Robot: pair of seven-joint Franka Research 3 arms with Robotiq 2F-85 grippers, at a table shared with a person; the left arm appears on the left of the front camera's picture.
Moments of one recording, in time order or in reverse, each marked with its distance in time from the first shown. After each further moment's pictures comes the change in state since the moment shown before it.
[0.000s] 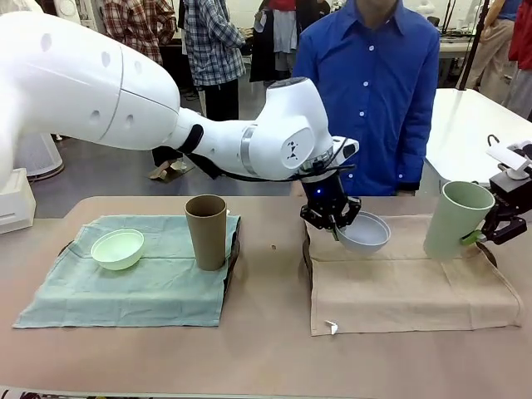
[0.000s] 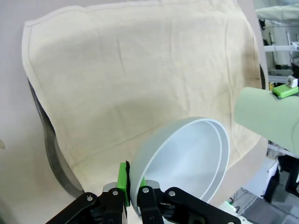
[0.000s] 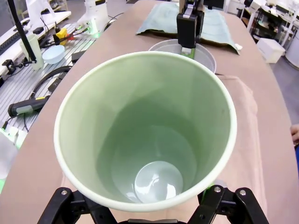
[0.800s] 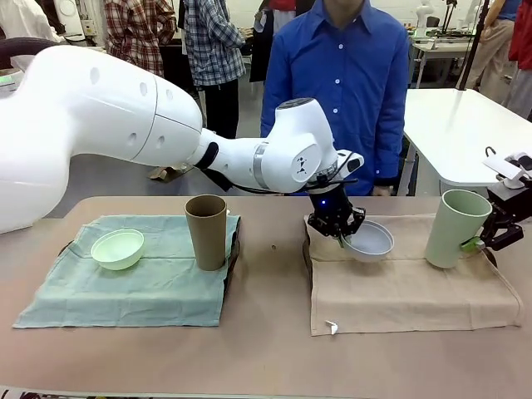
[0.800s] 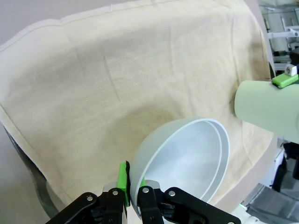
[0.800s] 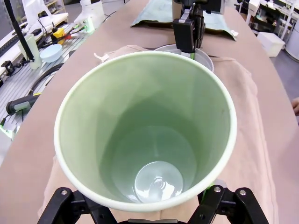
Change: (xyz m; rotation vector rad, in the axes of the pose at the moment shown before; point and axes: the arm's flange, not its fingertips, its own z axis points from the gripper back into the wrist) left arm 0.021 0.001 -0.043 -0.023 0.015 -0.088; right arm -0.038 -0.013 -0.002 0.005 -0.011 -0.044
